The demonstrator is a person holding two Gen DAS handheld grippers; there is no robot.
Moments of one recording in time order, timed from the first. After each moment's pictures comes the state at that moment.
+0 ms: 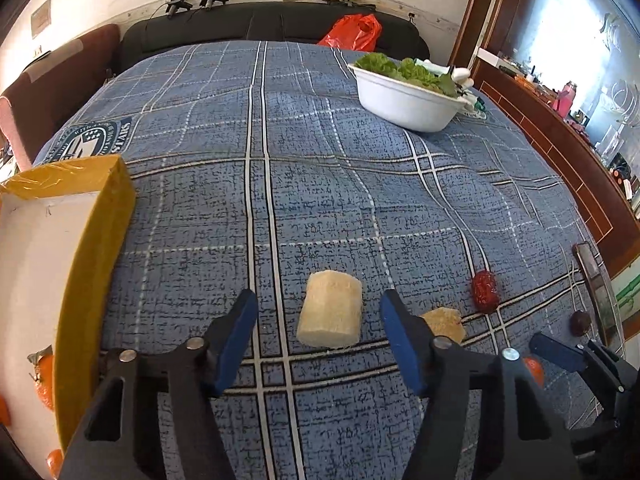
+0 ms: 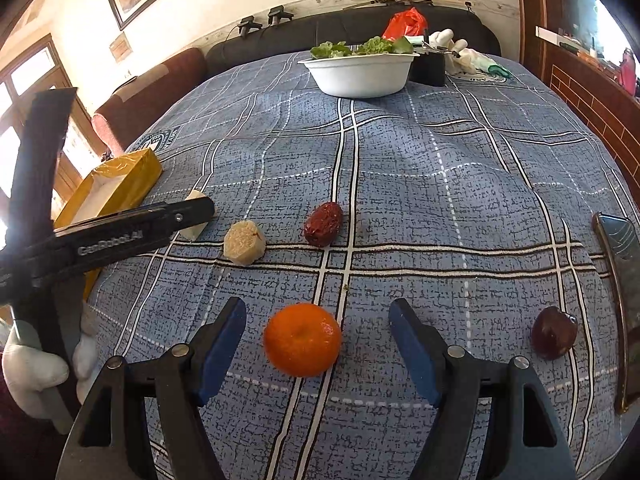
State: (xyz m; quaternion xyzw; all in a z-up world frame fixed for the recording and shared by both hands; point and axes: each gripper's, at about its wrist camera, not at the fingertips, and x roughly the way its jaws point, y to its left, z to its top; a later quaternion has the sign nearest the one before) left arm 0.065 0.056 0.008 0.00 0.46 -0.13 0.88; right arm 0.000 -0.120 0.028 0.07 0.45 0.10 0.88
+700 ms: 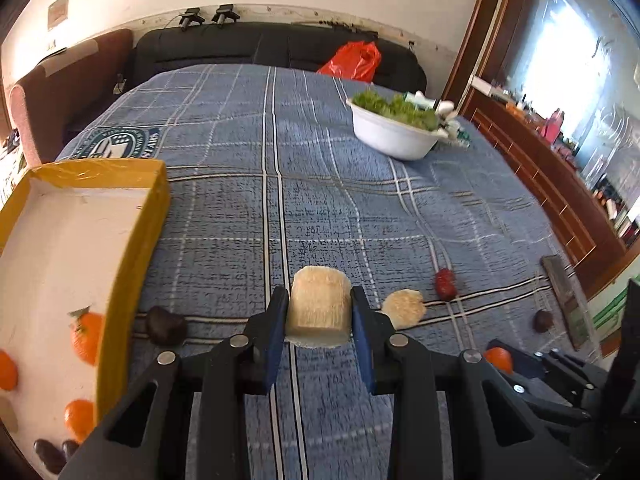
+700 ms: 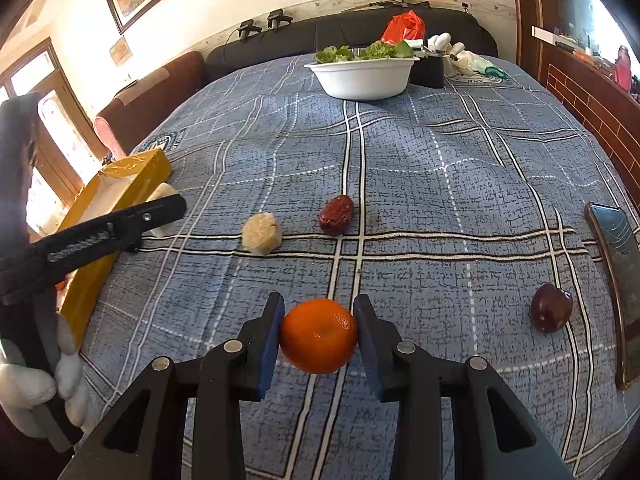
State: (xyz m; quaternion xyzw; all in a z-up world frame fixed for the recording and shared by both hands) left arm 0.014 0.080 0.049 -0.05 0.42 -0.14 0.90; right arm -0.016 -0.113 0.037 0.08 0.44 0.10 0.89
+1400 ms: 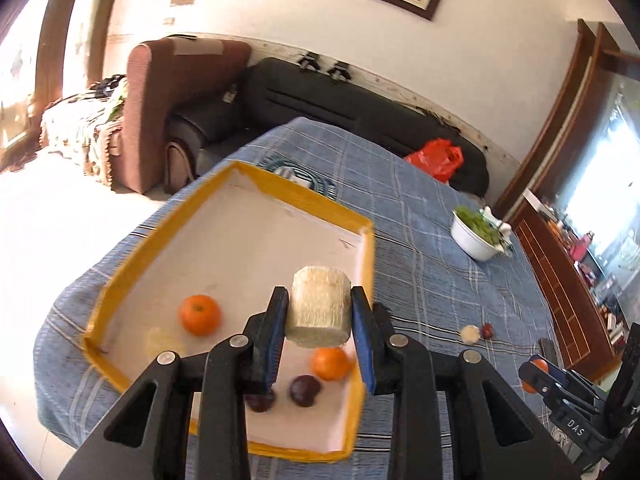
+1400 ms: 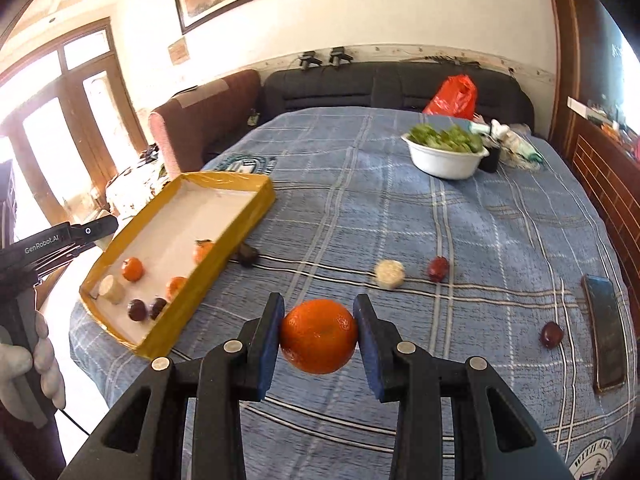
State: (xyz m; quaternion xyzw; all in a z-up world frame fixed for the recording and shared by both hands) left arm -0.094 0.280 0.114 -0.17 0.33 0.00 0.93; right arm -0.071 -0.020 0.118 0.02 0.37 0.16 0.91
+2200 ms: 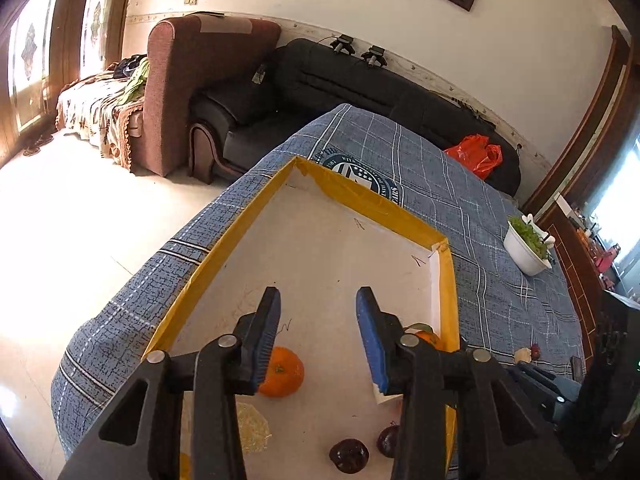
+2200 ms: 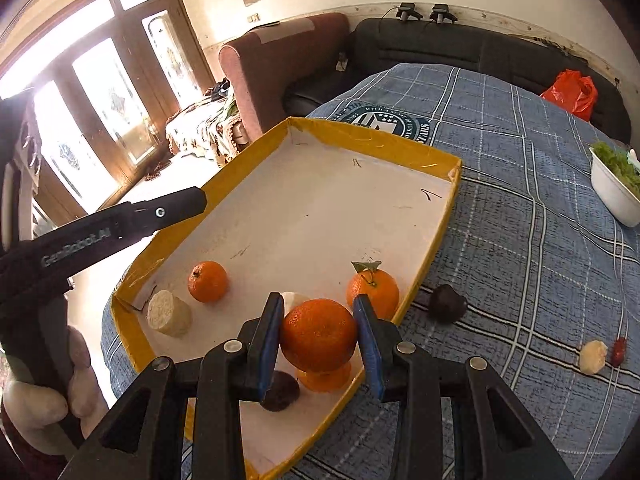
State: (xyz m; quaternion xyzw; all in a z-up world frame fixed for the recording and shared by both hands) left arm -0.043 0.351 0.081 -0.19 0.37 0.03 0.91; right arm 0.017 0.167 0.072 -0.03 0.45 0.29 0.85
